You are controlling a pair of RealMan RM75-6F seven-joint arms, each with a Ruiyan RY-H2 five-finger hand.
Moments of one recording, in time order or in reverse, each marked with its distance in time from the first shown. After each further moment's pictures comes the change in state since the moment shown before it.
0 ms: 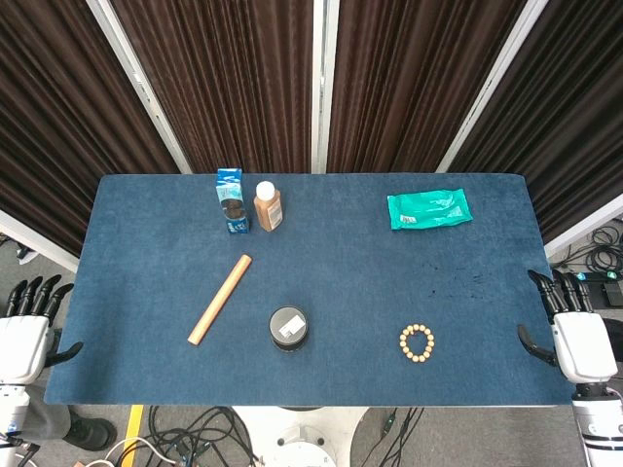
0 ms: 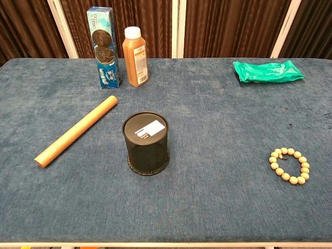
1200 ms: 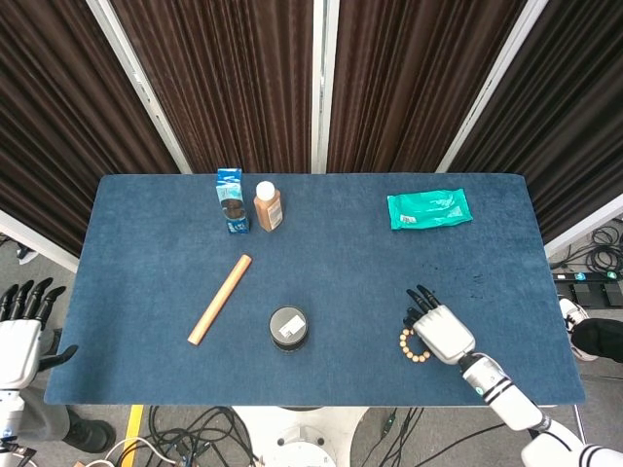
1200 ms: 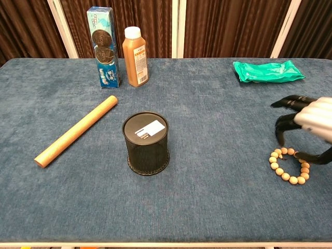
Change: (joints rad) left arm 0.021 0.006 -0.001 -0.014 -0.008 0.019 -0.003; right arm 0.309 -0.354 -0.069 0.348 -0.201 -0.444 -0.269
